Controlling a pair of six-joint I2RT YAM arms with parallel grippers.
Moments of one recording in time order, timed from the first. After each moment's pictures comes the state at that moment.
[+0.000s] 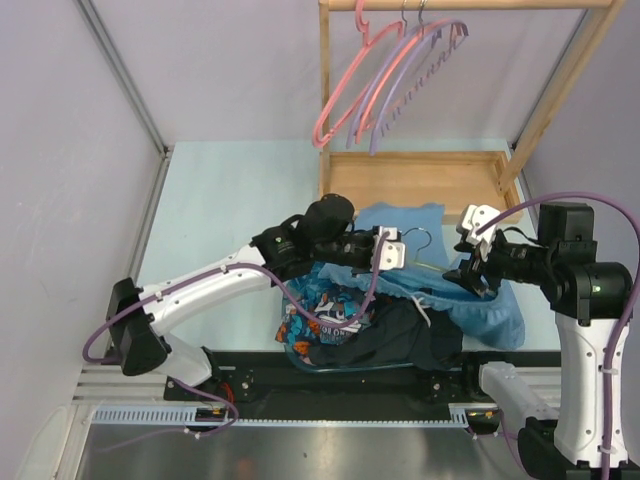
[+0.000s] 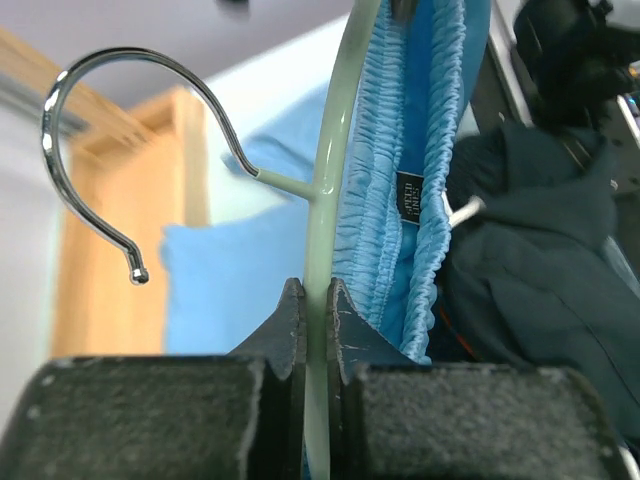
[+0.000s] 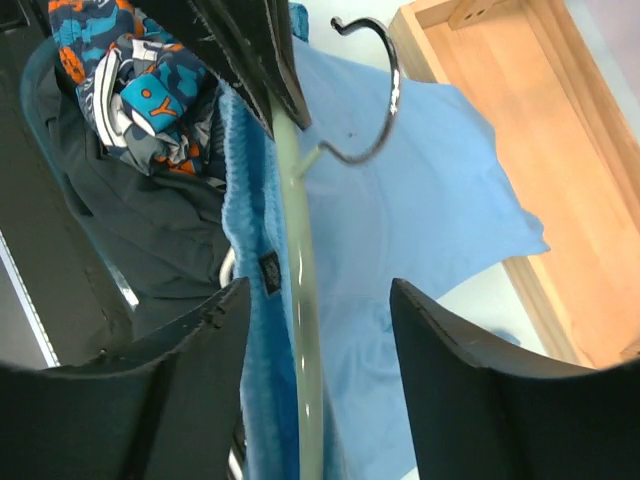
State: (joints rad) left arm -1.04 1.48 1.37 -0.27 0.48 0.62; right arm 0.02 0.90 1.48 -1.39 -0.79 -0.90
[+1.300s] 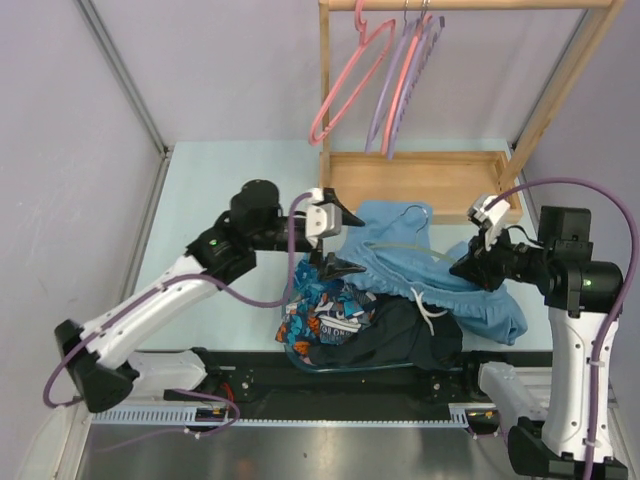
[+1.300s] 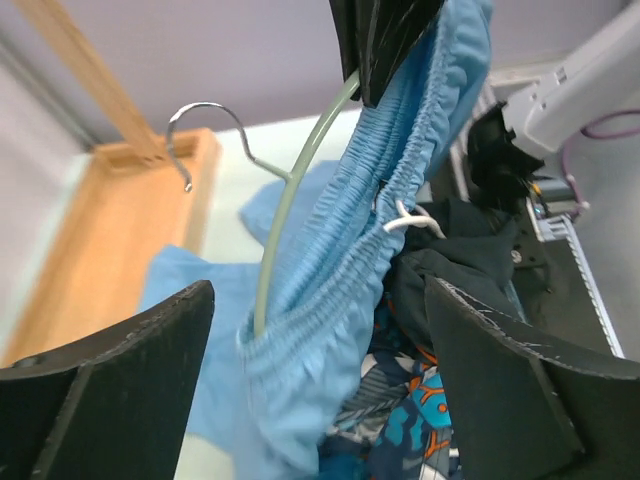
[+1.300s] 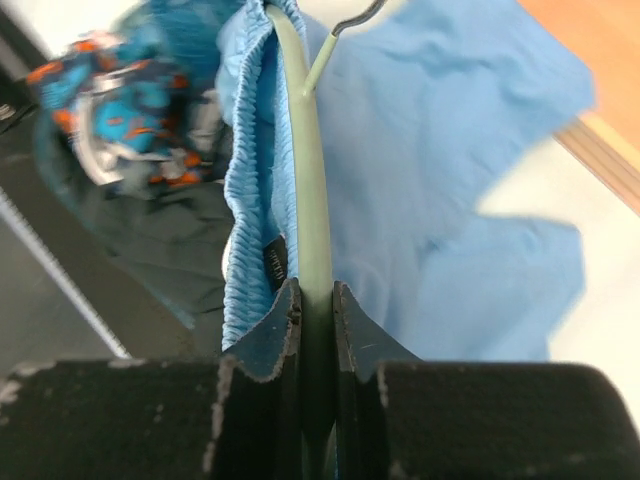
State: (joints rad) left arm -0.83 1.21 1.22 -0.20 0.72 0.31; right arm -0.07 0.88 1.38 -1.36 -0.77 -0.62
